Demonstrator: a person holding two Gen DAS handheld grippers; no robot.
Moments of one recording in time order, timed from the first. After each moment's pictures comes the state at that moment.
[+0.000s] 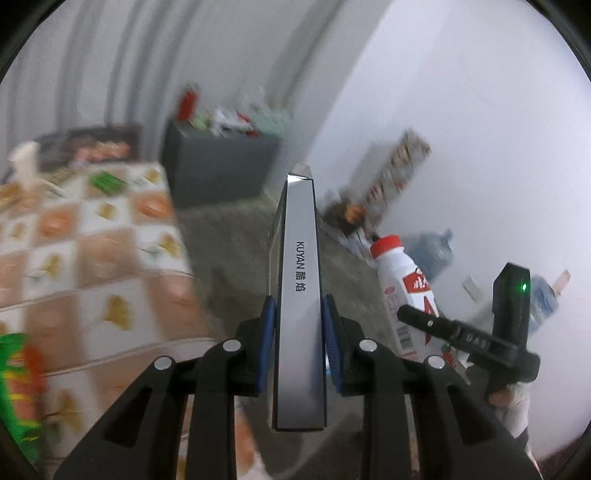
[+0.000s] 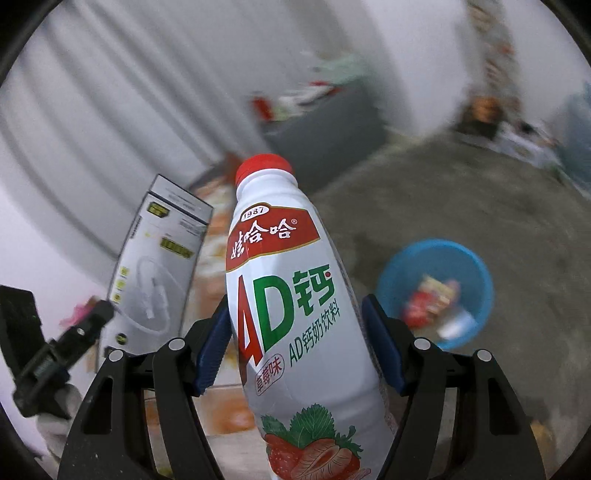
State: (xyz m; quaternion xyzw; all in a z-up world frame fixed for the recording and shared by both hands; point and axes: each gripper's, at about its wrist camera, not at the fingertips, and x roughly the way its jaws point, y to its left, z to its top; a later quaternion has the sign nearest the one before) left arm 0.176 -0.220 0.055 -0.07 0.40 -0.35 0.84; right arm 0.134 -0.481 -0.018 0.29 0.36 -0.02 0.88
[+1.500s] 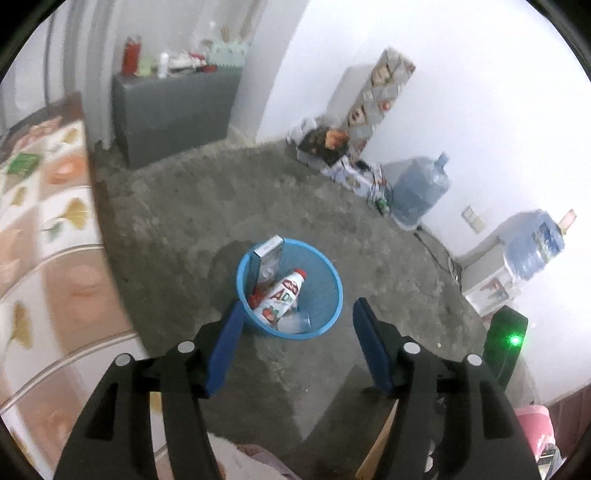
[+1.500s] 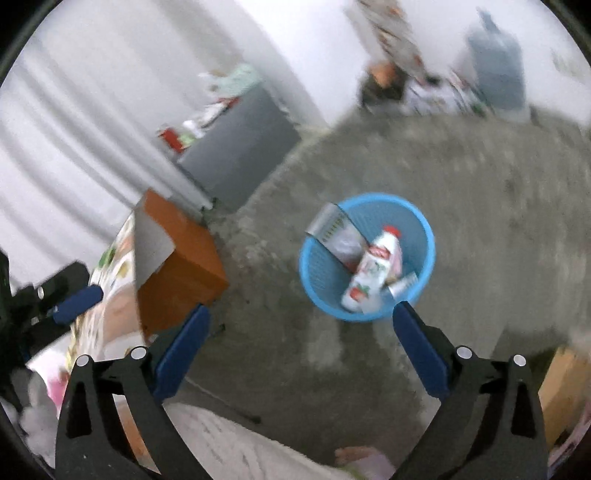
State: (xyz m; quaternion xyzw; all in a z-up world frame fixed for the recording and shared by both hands) left arm 0.199 -0.299 -0.005 0.01 0.46 -0.39 0.80; right arm 0.102 -0.497 -0.137 0.35 0.33 -0.14 0.86
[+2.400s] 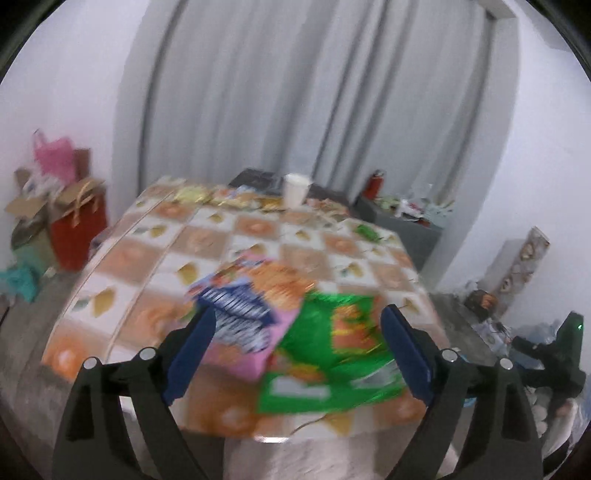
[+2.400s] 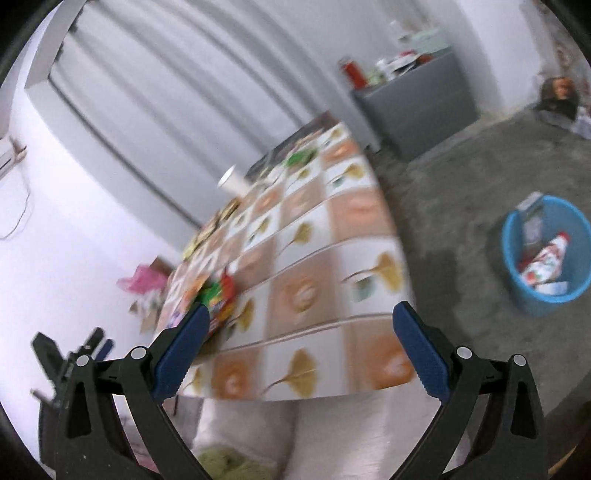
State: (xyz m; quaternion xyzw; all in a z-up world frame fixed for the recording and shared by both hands) left arm 0.042 0.148 0.036 -0.13 0.28 -0.03 0.95; right arm 0.135 -0.316 -0.057 0.30 0.35 0.17 0.87
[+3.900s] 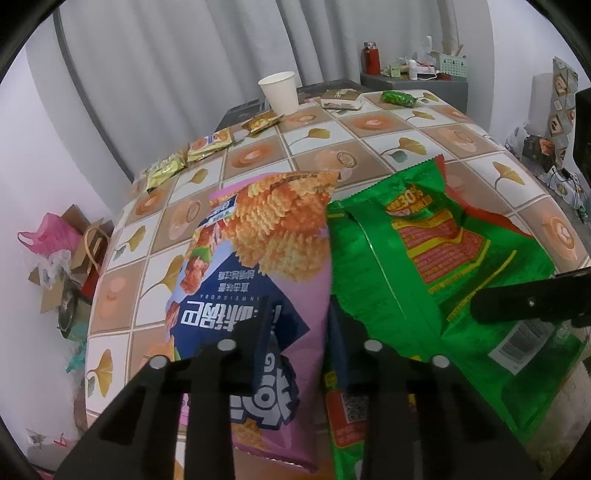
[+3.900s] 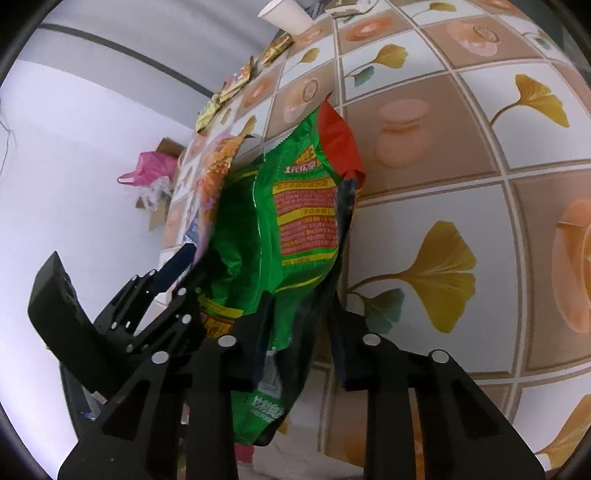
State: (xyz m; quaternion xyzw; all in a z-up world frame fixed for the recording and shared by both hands) left arm 0.167 0.099 -0.048 0.15 0.42 -0.01 0.90; right arm 0.249 -0.096 -0.096 0.23 0.55 0.26 0.76
